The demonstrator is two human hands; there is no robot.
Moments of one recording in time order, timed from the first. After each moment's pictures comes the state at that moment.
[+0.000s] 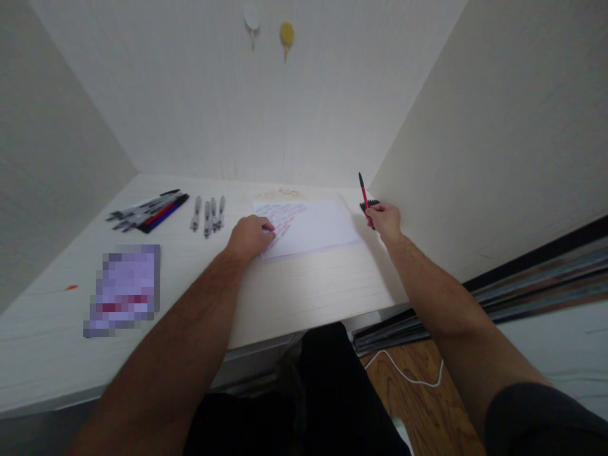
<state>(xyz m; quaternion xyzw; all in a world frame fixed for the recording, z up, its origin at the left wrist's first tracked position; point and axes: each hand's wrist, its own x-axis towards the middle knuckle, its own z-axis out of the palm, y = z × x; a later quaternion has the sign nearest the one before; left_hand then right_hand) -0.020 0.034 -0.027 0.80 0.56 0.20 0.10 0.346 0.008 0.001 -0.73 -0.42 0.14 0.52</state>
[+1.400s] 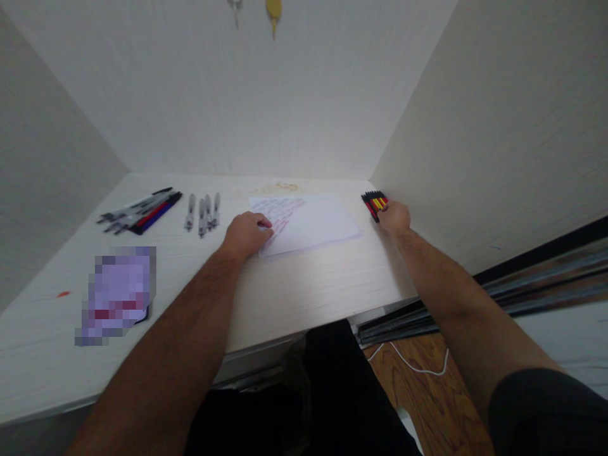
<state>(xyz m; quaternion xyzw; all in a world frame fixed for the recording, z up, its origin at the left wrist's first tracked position) -0.019 0.034 -0.024 0.79 0.57 0.19 0.11 0.397 0.009 -0.020 -0.85 -0.47 -0.07 0.22</state>
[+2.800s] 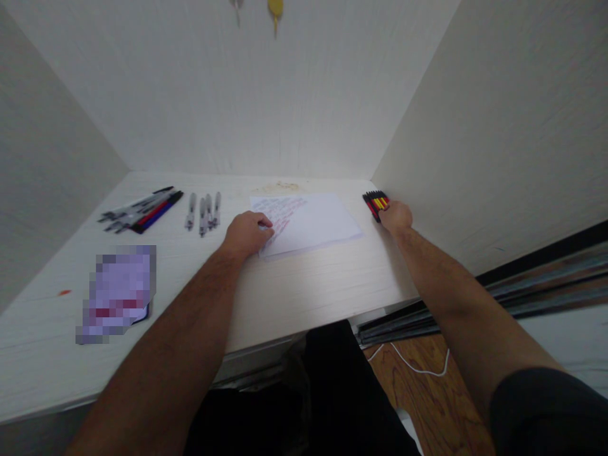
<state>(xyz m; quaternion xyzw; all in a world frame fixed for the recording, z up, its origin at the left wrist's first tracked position) -0.020 0.035 -0.027 0.79 0.56 0.20 0.11 0.395 0.010 -0.015 -0.87 -0.47 -0.07 0.15</state>
